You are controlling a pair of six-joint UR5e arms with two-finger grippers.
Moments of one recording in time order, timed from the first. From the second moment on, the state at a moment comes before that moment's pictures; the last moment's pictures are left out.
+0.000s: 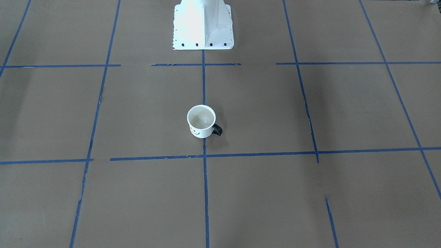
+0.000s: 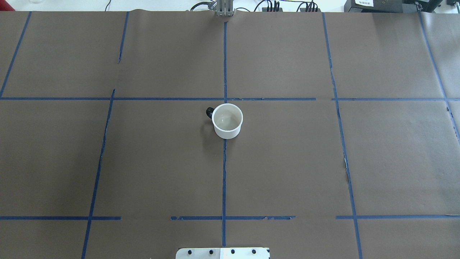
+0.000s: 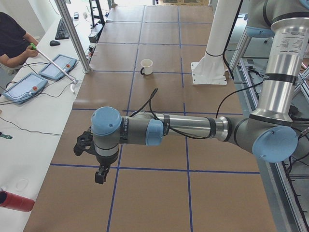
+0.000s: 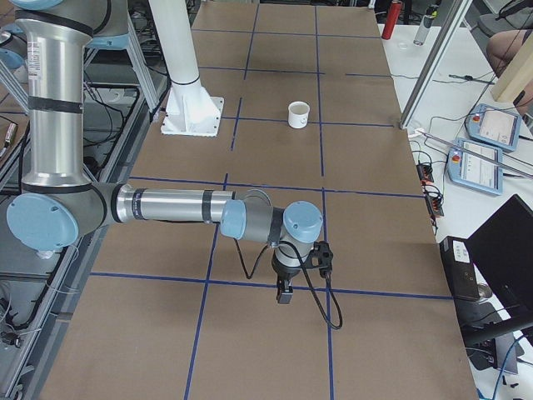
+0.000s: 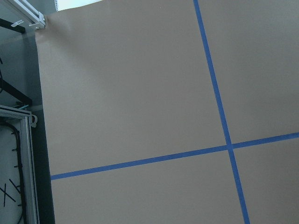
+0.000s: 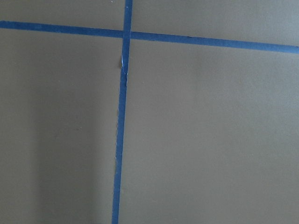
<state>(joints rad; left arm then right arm) -1.76 -1.72 -1.51 -1.59 -2.27 0.27 1.57 -1.64 1.66 -1.72 2.28 -0.15</state>
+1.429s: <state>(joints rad) -1.73 -1.69 -1.54 -1.58 -2.27 0.22 1.57 -1.64 1.66 -1.72 2.28 -0.15</state>
